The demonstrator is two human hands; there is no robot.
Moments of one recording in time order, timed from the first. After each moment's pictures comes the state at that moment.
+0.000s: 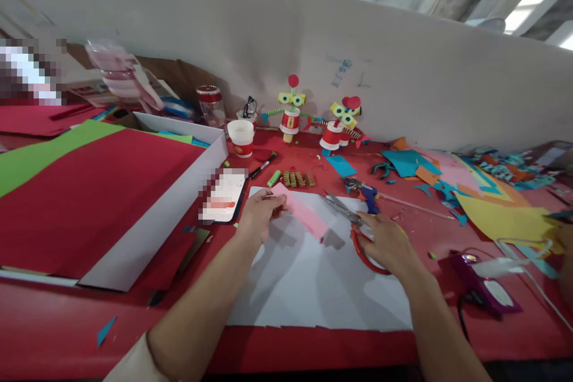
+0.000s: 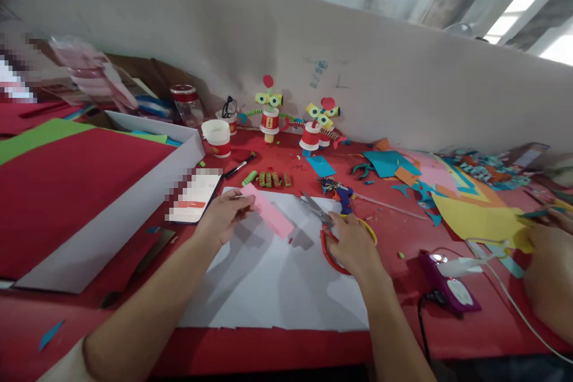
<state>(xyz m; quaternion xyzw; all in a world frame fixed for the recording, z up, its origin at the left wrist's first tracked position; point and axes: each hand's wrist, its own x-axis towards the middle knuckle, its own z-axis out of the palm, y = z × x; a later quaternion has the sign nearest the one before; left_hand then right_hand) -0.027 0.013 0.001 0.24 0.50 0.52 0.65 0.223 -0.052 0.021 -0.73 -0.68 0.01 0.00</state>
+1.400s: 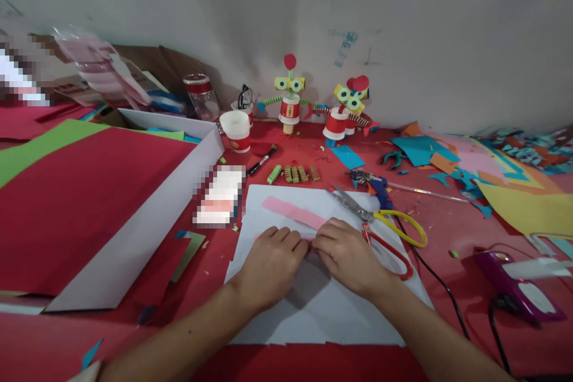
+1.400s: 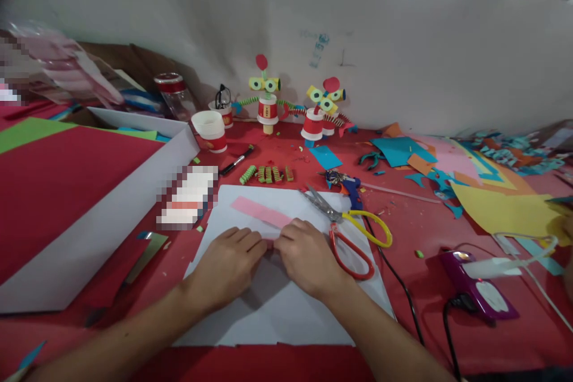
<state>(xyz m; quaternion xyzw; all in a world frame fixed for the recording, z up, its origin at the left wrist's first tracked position) -0.031 -0.046 -0.015 0.92 0.38 0.11 0.02 0.153 -0.043 -0.005 -0.43 -0.88 0.13 0.14</state>
